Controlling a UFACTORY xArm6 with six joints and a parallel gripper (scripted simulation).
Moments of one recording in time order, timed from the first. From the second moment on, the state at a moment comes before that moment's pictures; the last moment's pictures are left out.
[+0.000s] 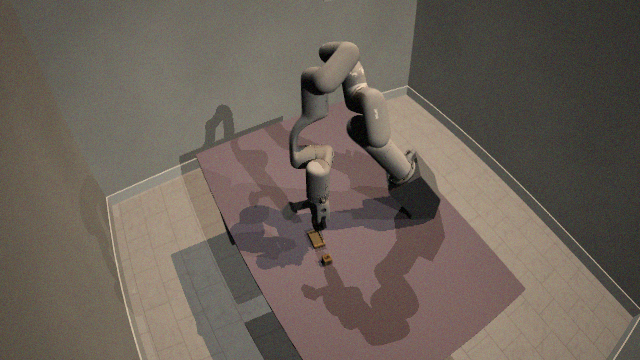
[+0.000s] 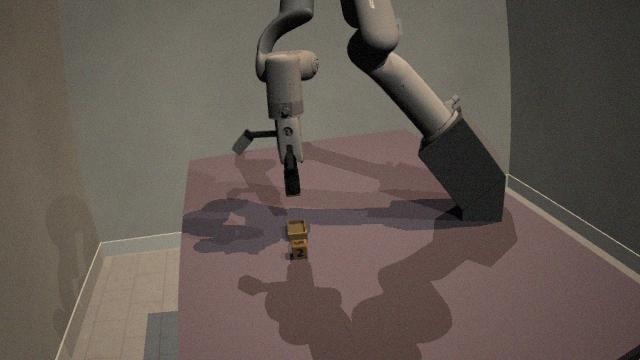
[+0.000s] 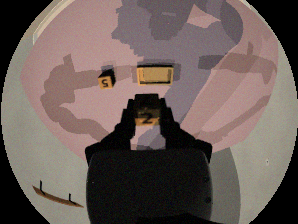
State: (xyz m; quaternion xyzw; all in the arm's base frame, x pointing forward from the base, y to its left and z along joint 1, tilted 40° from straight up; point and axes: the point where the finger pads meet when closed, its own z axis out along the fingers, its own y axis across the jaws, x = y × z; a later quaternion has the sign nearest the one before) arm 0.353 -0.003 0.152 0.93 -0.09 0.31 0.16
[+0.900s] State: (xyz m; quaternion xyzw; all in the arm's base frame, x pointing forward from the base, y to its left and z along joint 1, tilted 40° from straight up) arm 0.330 -0.103 0.170 0.93 -0.10 0.30 0.18
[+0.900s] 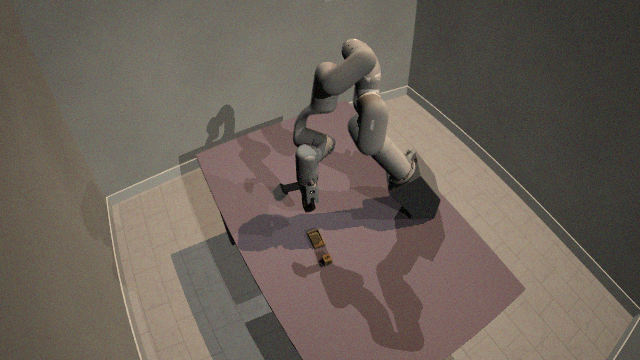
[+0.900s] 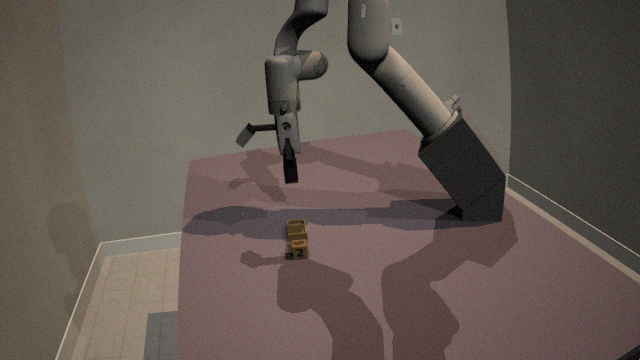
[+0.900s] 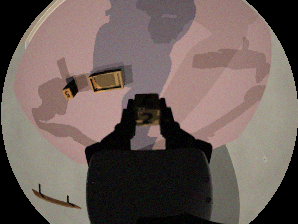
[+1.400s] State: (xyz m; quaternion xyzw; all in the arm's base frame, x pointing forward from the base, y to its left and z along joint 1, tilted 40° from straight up) arm 0.324 -0.125 0.177 0.93 -0.09 0.31 0.16
